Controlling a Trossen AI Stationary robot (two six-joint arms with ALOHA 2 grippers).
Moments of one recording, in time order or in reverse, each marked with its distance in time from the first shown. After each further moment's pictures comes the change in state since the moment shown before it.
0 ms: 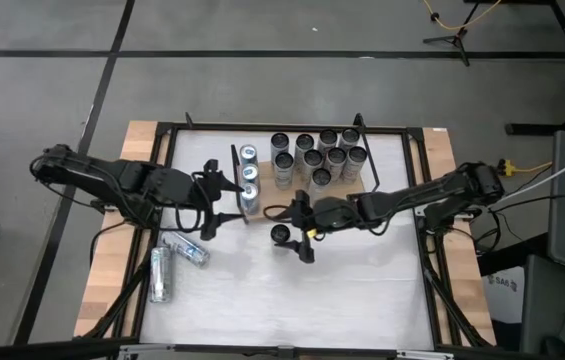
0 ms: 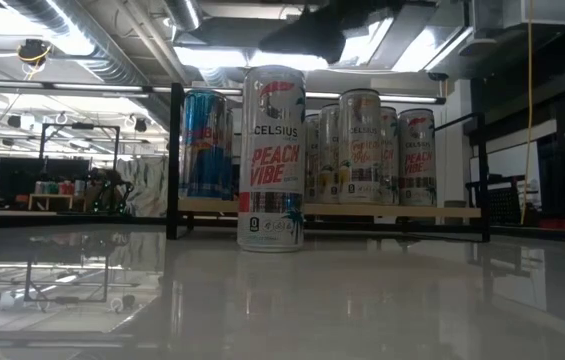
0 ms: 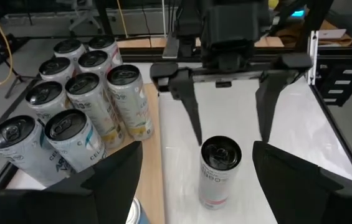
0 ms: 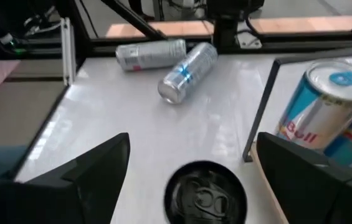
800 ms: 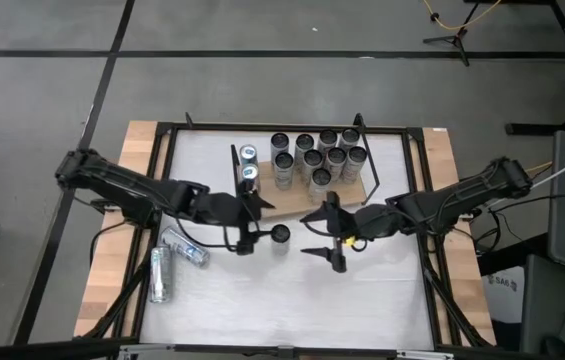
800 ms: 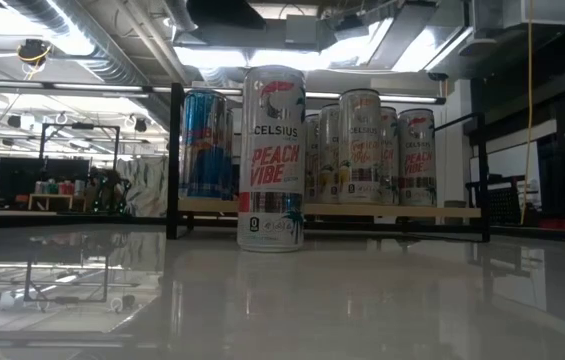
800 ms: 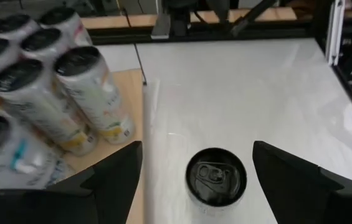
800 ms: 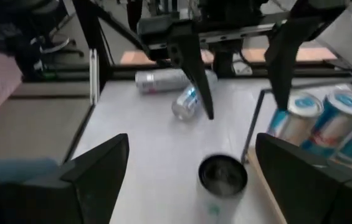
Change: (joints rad) left arm 0.003 0.303 0.000 0.223 0.001 0.011; right arm 0.157 -0.257 0.000 -0.202 0.184 0.055
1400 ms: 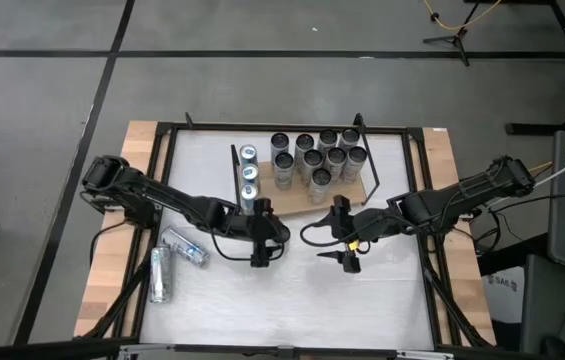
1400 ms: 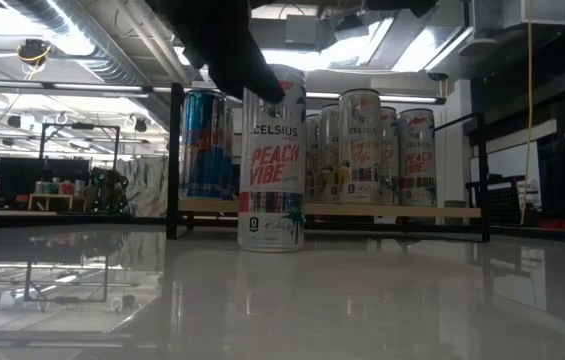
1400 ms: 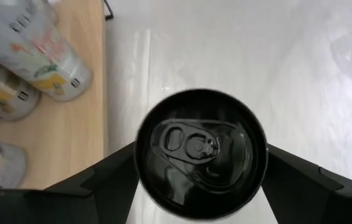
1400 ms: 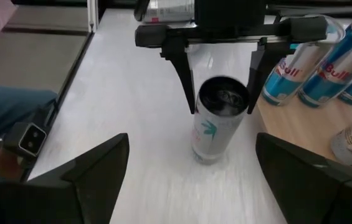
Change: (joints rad) left arm 0.000 0.261 0.000 0.037 0.054 -0.006; right arm 0.008 -0.039 0.000 -0.285 -0.067 0.001
